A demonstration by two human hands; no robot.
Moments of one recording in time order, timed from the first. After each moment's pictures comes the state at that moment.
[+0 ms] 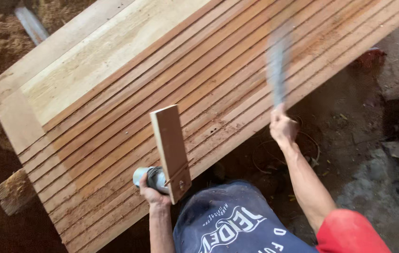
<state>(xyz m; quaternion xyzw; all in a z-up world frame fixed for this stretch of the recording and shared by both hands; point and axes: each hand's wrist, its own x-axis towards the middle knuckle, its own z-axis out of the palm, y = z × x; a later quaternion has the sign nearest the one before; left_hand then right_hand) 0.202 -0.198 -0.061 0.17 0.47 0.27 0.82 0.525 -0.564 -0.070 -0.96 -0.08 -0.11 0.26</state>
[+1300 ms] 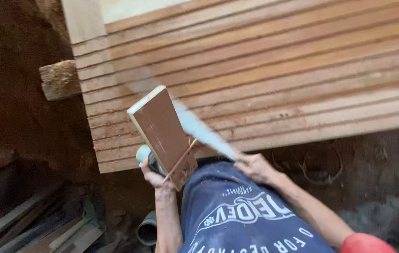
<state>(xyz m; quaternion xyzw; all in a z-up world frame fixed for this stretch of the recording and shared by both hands) 0.073 -0.172 0.000 0.01 0.42 0.41 0.81 0.323 -0.409 -0.053 -0.68 -0.41 0.46 0.41</state>
